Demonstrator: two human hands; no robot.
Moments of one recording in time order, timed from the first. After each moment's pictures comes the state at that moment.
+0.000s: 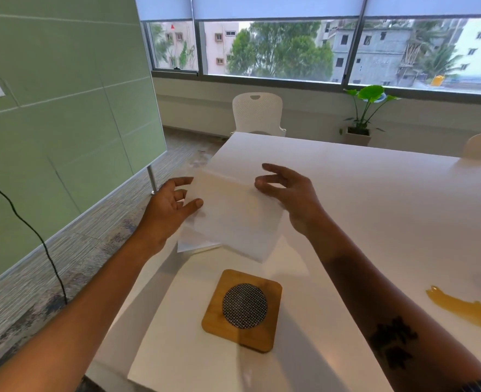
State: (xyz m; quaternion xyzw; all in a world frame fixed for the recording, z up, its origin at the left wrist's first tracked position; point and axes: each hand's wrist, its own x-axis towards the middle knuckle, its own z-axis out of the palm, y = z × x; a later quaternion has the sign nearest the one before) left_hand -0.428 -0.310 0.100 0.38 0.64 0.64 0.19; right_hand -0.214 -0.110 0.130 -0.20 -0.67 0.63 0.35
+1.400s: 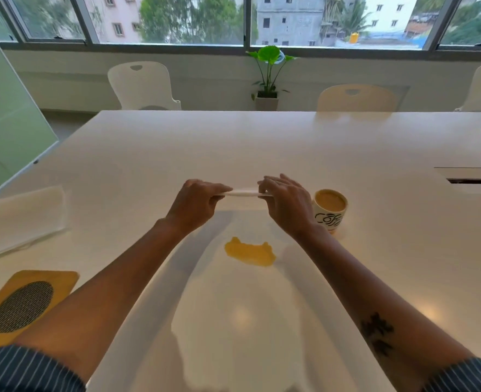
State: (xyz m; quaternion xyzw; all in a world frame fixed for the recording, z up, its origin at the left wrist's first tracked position) left_hand -0.019 -0.011 0.071 0.72 0.64 0.28 -0.06; right_hand 0.207 0.094 0.047 -0.31 -0.89 0.00 0.34
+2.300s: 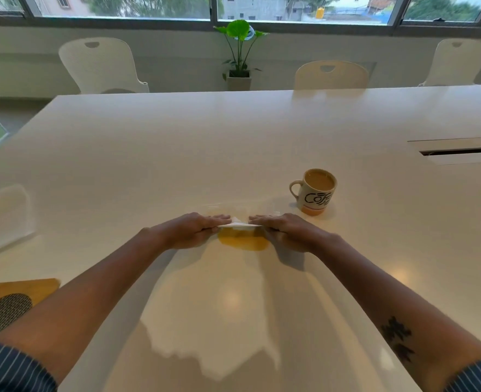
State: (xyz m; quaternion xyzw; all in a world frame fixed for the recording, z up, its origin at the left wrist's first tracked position) left_hand -0.047 -0.015 -0.006 0.79 0.56 0.07 0.25; right_hand 0.258 0.076 -0.012 -0.31 -0.90 0.30 0.02
